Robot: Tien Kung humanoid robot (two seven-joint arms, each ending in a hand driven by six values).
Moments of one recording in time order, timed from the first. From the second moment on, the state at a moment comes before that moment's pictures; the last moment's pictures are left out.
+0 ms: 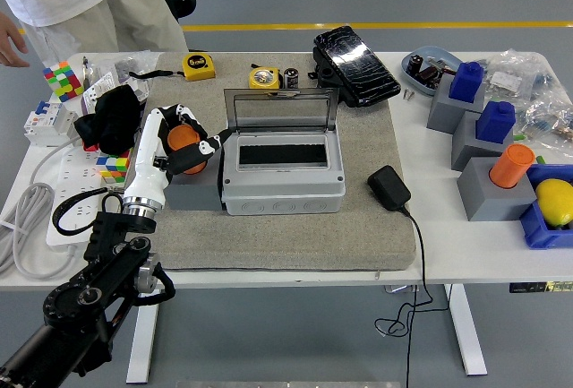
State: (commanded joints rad) left arm -0.33 0.00 -1.11 -1.00 1.14 0.30 -0.49; right arm 0.11 -0.38 0.27 0.33 0.12 -0.08 -0.01
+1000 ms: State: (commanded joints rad) left arm -0.58 0.05 -0.75 -1.32 1.84 0.22 0.24; right arm 0.11 -0.38 0.26 0.33 0.12 -0.09 -0.01
